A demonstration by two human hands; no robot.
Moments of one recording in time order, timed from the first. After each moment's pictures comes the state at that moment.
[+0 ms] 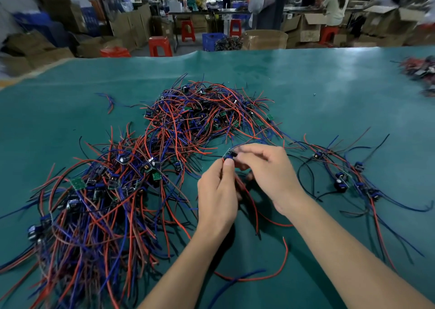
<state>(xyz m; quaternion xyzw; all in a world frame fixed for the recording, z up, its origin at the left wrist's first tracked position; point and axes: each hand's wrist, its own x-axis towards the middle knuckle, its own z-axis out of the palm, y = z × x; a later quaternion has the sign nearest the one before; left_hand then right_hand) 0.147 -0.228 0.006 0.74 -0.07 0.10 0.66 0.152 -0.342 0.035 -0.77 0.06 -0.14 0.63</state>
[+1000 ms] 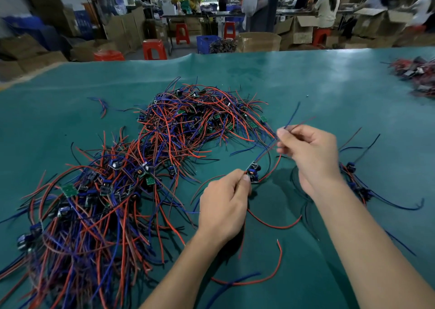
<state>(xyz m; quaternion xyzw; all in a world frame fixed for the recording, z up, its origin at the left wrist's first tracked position) 0.141 -0.230 0.007 0.85 -0.20 0.09 0.48 0.159 -0.408 0.049 -0.65 0.10 -0.29 0.70</state>
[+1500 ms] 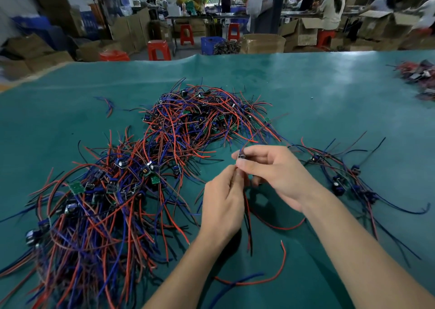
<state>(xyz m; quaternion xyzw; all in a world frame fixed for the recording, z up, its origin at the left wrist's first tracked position) 0.142 -0.230 0.005 0.79 -0.16 0.10 0.58 0.151 -0.371 0.041 -0.73 -0.04 0.00 0.69</state>
